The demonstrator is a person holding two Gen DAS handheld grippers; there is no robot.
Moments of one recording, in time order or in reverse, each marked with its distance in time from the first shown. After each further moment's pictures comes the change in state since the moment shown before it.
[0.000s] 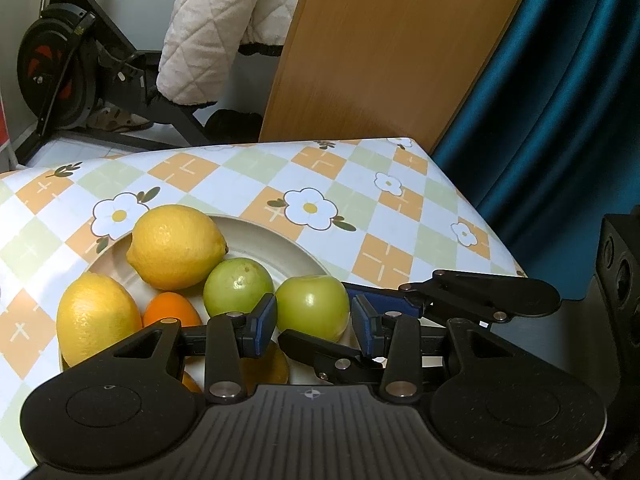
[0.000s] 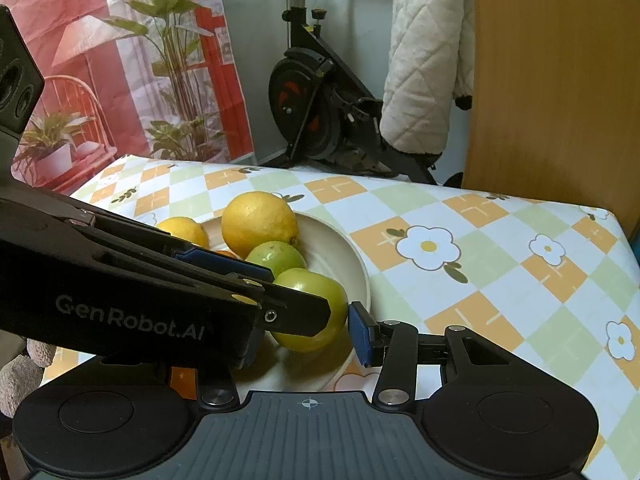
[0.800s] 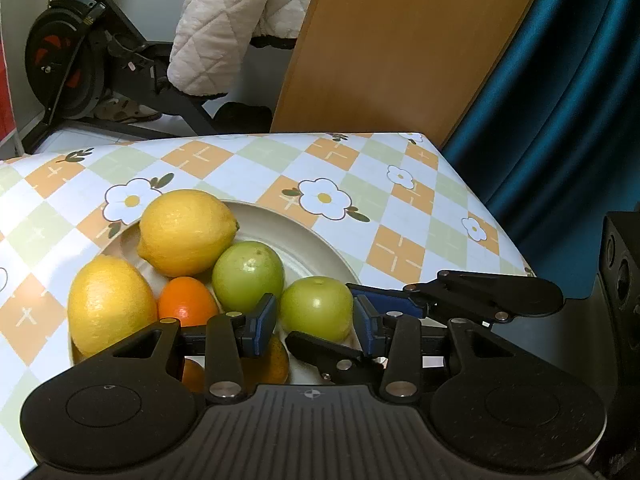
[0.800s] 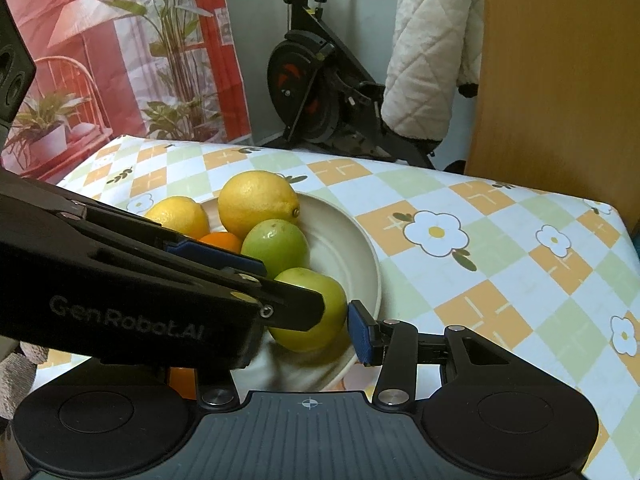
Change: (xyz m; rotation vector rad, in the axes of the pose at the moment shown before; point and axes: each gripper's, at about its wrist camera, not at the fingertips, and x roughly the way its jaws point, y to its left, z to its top) left arm -0.002 0.007 -0.006 -0.022 0.008 0.016; right arm 0.010 0.009 0.000 -0.018 0.057 -0.024
